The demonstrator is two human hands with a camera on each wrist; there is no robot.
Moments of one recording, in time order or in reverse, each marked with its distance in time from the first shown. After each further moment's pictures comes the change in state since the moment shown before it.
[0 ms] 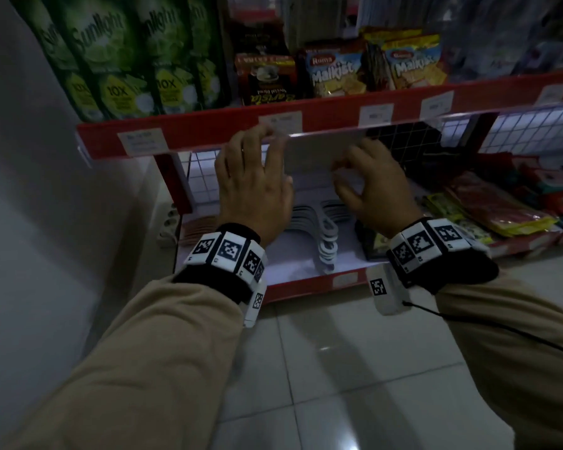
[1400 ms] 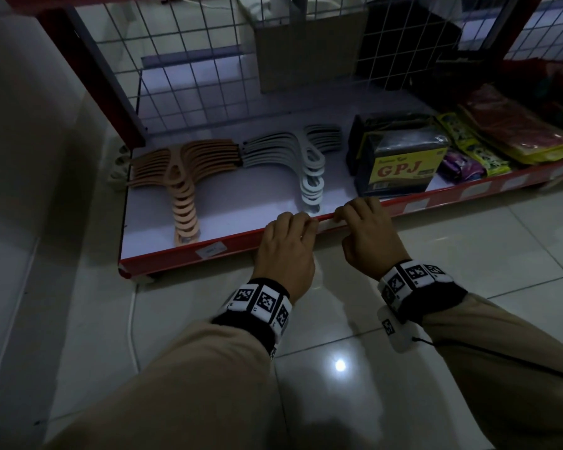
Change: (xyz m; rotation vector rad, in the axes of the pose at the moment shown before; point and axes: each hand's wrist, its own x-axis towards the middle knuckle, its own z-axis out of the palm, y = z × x) left_hand -0.163 0.069 0.117 -0.063 -0.664 0.145; right_hand -0.178 0.068 0.100 -0.177 -0.428 0.178
